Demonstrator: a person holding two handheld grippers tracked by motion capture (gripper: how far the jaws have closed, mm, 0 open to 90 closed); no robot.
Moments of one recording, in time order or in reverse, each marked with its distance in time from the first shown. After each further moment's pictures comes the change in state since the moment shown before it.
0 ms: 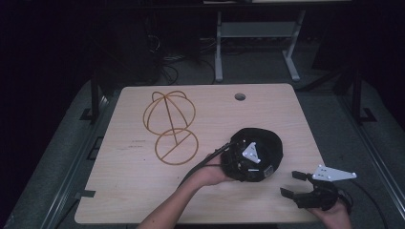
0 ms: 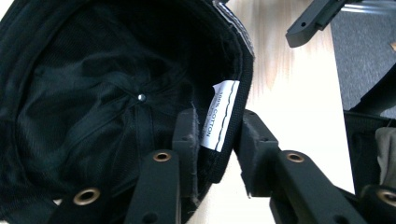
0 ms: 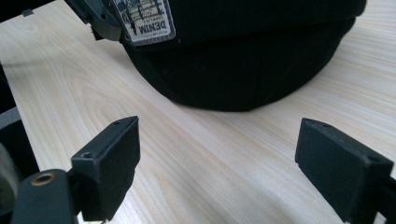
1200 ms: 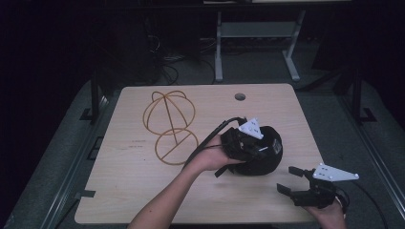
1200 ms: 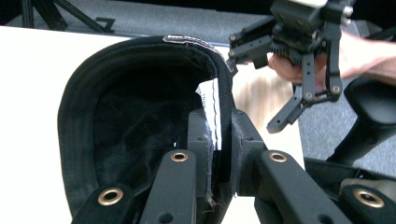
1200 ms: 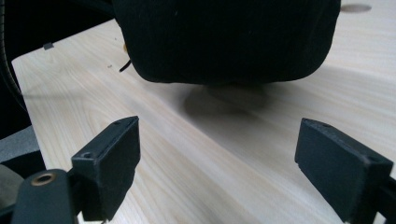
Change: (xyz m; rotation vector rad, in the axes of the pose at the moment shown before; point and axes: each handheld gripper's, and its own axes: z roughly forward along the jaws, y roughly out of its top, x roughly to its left) left arm 0.016 0.041 -0.064 -0.215 -0.024 -0.052; right arm 0.014 0.014 0.000 -0.126 0.021 -0.021
